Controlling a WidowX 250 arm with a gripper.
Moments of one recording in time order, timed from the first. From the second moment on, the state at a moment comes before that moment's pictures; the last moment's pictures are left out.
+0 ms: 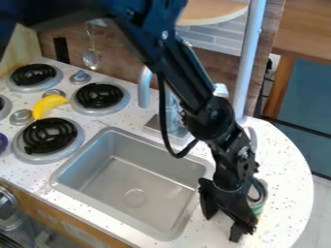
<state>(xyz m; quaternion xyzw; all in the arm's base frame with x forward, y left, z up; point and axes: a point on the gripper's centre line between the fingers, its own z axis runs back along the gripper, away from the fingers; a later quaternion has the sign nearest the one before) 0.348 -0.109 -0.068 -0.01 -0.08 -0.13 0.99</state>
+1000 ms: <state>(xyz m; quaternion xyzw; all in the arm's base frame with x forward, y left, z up) 0.396 -0.081 -0.062 -0.03 -0.08 -0.07 0.99</state>
